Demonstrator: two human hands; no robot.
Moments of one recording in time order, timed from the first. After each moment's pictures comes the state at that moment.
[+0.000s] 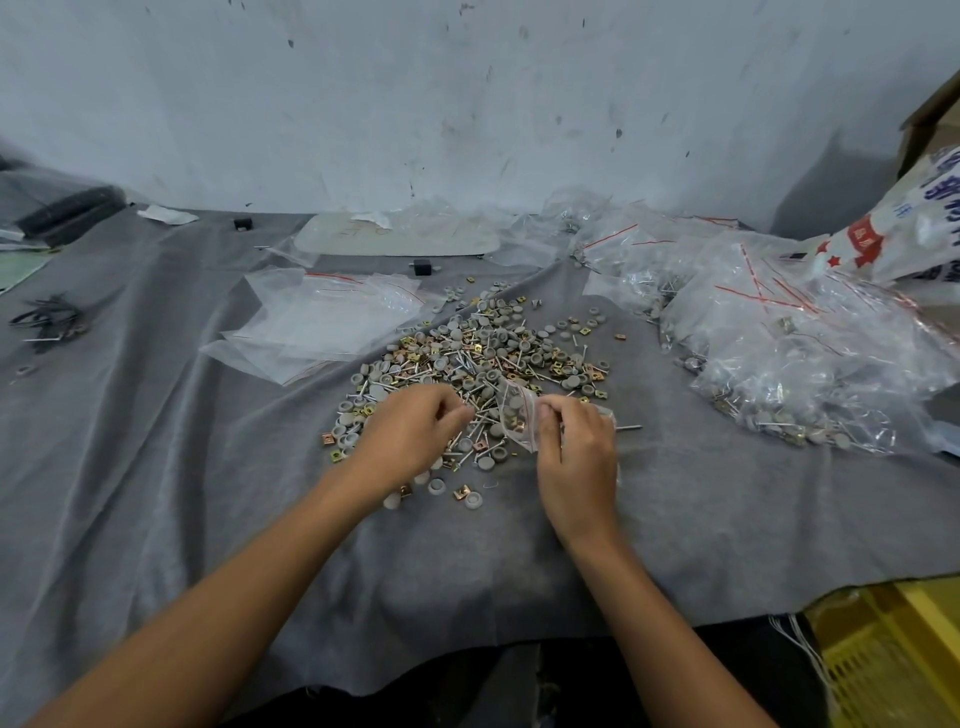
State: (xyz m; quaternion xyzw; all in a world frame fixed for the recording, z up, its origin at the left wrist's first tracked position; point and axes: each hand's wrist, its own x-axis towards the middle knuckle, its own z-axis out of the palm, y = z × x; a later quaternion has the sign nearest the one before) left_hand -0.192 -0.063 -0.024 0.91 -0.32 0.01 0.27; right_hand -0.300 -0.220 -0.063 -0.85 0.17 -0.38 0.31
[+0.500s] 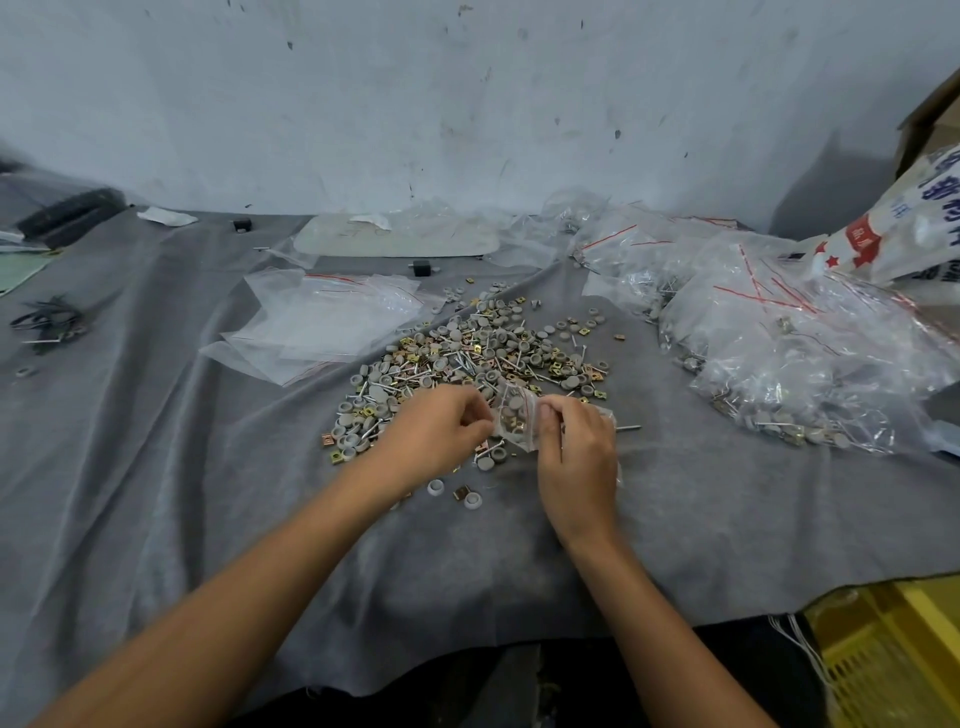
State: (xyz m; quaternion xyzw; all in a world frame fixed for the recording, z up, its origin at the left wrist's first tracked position) left_hand -0.211 -0.078 -0.004 0.90 -0.33 -0.04 0.28; right_hand -0.299 -0.221 -0.063 -0.85 0.18 -0.38 0.31
